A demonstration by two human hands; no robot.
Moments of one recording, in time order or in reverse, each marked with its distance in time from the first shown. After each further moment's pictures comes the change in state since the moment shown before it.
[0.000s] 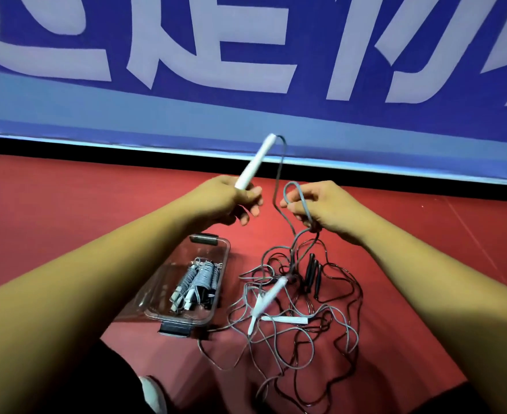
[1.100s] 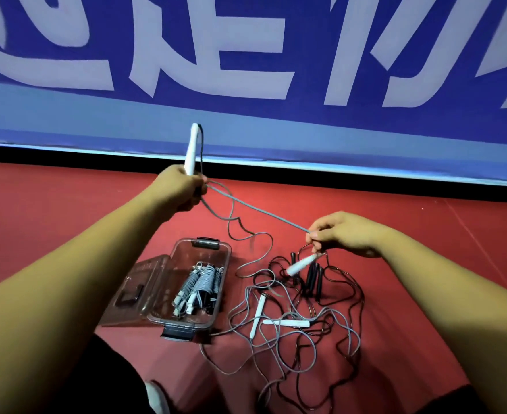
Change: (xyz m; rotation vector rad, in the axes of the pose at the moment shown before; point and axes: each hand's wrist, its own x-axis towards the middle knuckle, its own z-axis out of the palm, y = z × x) left_hand 0.011 -0.016 -0.063 -0.011 0.489 -0.095; right_hand 0.000 0.067 -0.031 -0.010 -0.221 0.234
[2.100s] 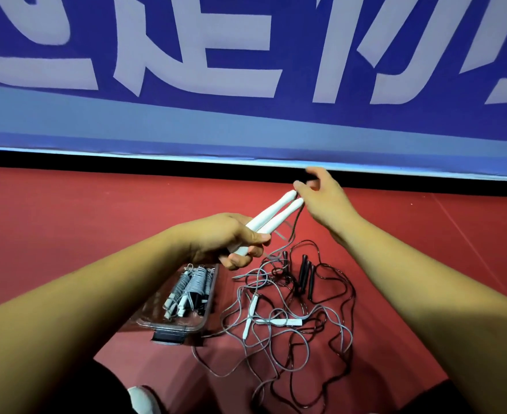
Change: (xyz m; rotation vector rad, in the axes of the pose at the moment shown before) left_hand -0.064 -0.005 0.072 -0.134 -0.915 -0.209; right_hand 0.013 -0.049 0.016 -0.003 0.667 -0.095
